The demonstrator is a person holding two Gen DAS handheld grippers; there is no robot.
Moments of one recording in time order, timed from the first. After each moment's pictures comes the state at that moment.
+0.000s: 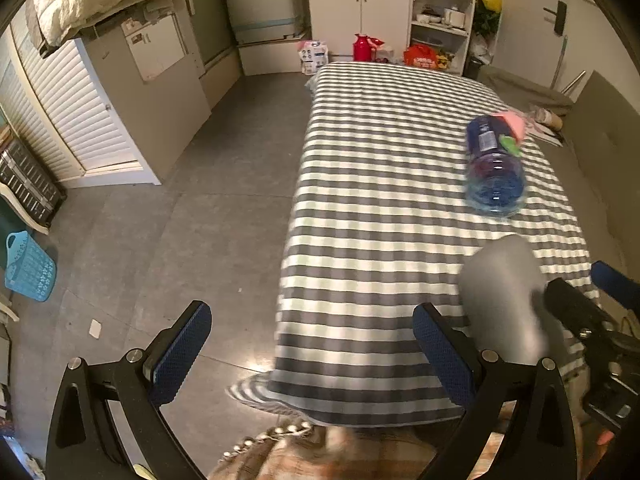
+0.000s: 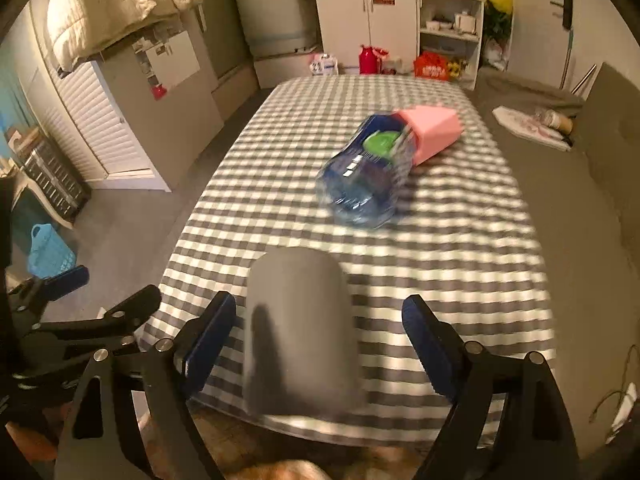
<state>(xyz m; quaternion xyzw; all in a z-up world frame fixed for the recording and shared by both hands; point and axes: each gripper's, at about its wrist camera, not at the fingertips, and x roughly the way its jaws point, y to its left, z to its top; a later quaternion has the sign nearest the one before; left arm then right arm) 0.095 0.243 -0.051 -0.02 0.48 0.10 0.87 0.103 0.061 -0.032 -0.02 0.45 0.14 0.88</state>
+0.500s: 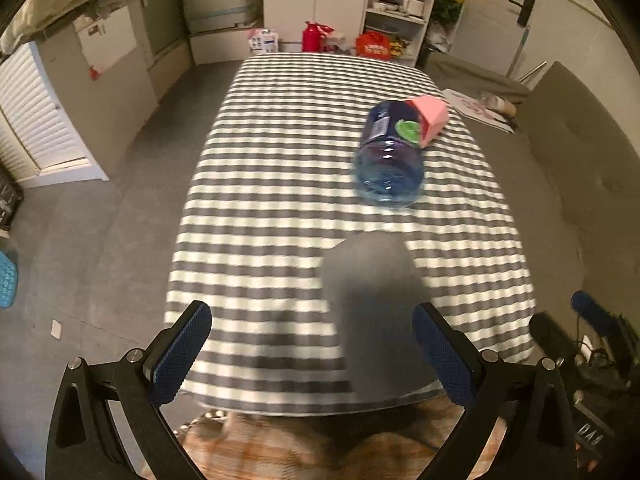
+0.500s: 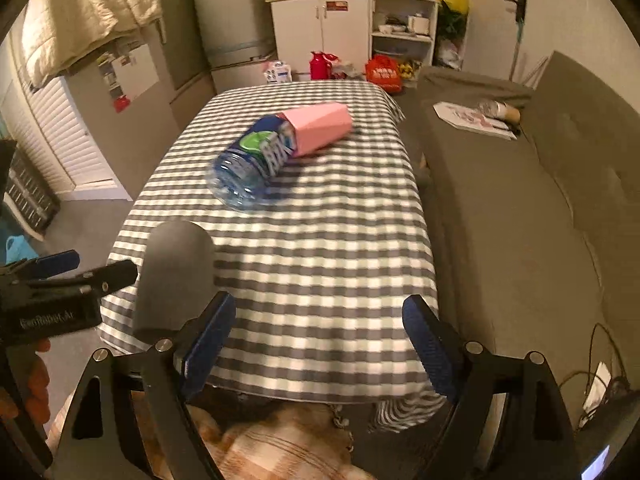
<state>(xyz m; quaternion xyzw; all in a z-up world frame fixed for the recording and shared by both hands) 0.114 0.168 -0.038 -0.05 0.51 0.01 0.86 0.081 -0.037 -0.027 -0.01 0.45 0.08 0.89</state>
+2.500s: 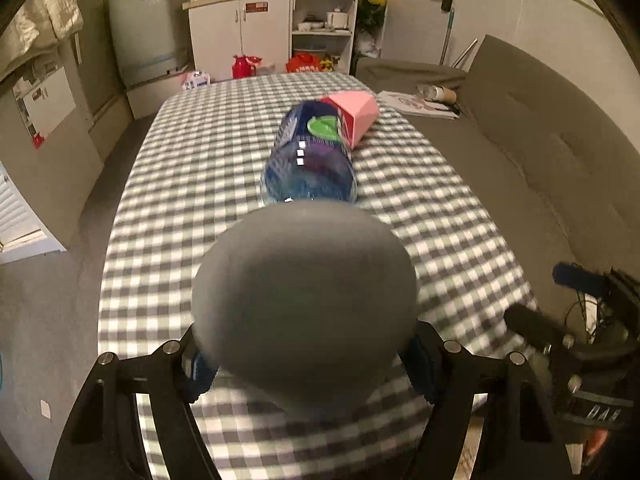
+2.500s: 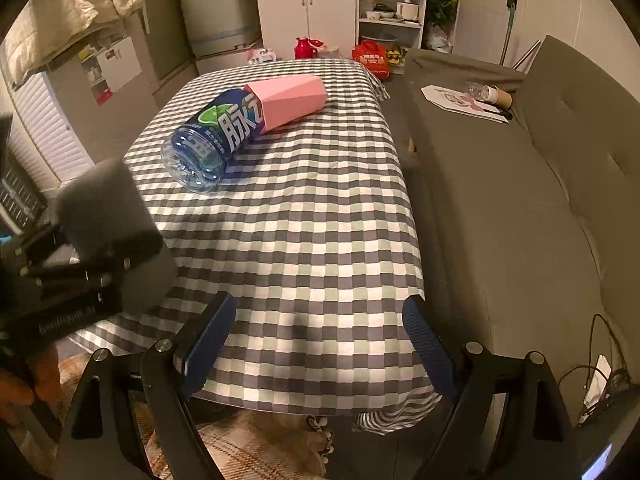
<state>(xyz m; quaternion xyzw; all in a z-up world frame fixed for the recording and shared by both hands) 0.131 0.127 -0.078 0.01 0.45 -0.09 0.89 0.098 -0.049 -0.057 -0.02 0.47 0.06 0.88</state>
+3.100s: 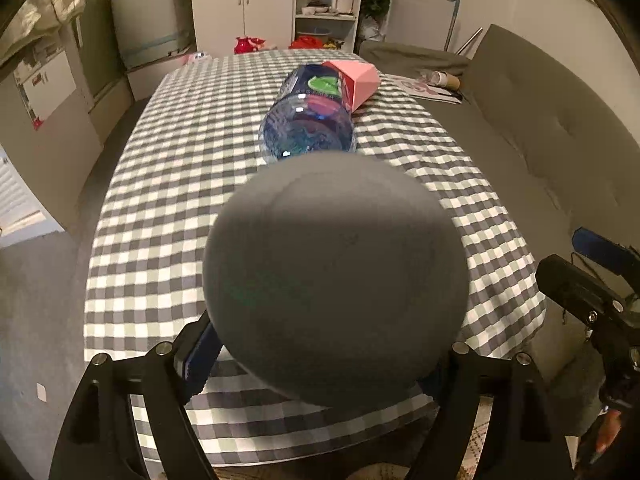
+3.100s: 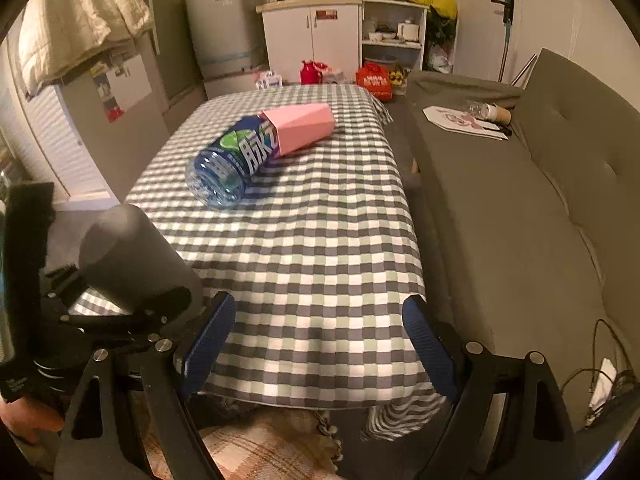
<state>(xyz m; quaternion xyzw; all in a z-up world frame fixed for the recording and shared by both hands) 0.113 0.128 -0.096 0.00 0.48 -0.08 0.88 0.076 -0.045 -0.042 -0.01 0.42 0.07 0.90</state>
